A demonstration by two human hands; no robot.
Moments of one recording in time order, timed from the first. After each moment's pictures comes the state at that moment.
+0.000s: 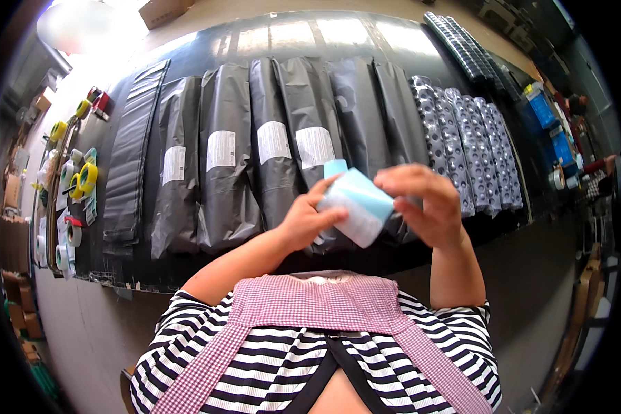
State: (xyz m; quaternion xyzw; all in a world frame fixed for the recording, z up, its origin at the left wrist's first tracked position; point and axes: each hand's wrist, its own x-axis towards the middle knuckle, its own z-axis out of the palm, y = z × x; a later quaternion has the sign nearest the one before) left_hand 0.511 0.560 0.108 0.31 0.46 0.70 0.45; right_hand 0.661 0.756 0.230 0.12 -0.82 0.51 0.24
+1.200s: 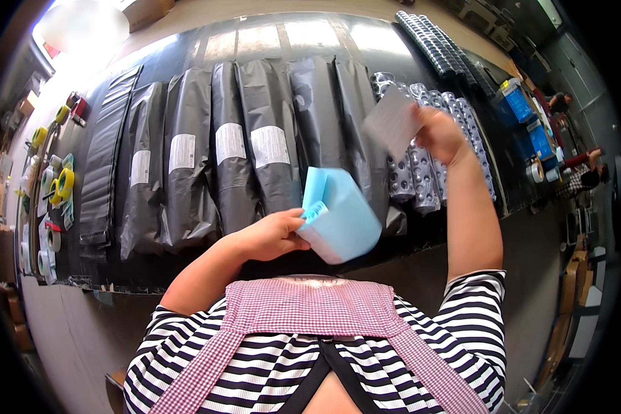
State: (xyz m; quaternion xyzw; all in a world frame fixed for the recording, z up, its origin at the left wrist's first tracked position) left_hand 0.542 0.577 0.145 0.54 0.58 0.43 0.43; right_hand 0.692 0.965 0.228 -0.30 -0.65 0.69 0.12
